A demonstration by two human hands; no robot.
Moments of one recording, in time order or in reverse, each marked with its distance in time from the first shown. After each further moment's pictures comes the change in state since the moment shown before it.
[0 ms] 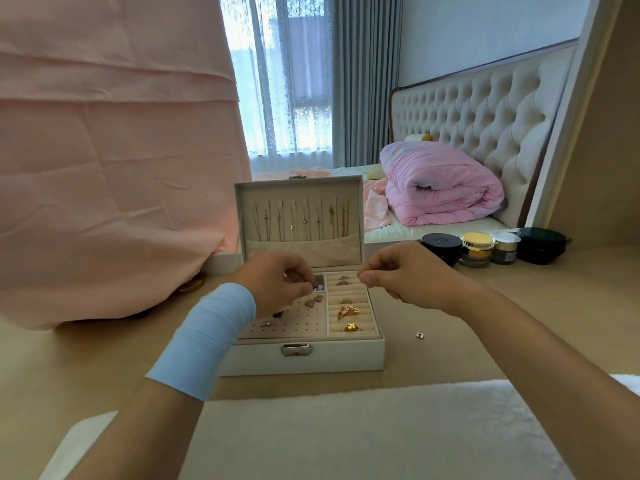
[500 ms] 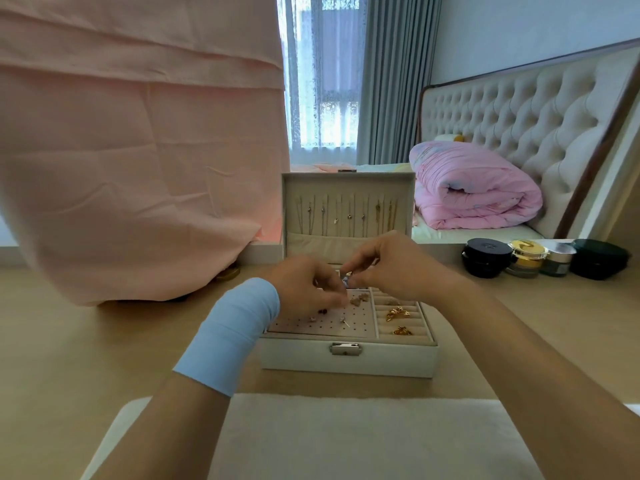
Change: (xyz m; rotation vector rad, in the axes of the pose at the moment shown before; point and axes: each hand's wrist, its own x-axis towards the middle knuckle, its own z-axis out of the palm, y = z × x) left_hand -0.015 -0.020 -0.019 -0.003 -0.137 -0.011; right_hand 0.050 -0.052 0.061 -0.164 -0.031 -0.118
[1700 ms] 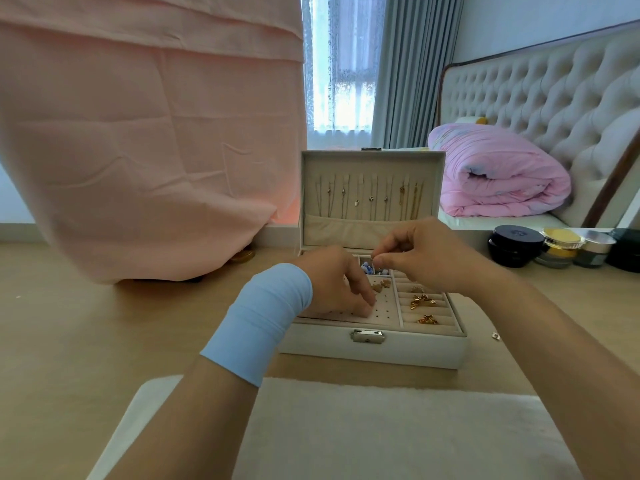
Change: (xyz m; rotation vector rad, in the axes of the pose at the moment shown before) left_hand 0.002 0.003 0.009 0.091 -0.101 -0.017; right_hand 0.002 0.011 0.004 0.001 0.040 0.017
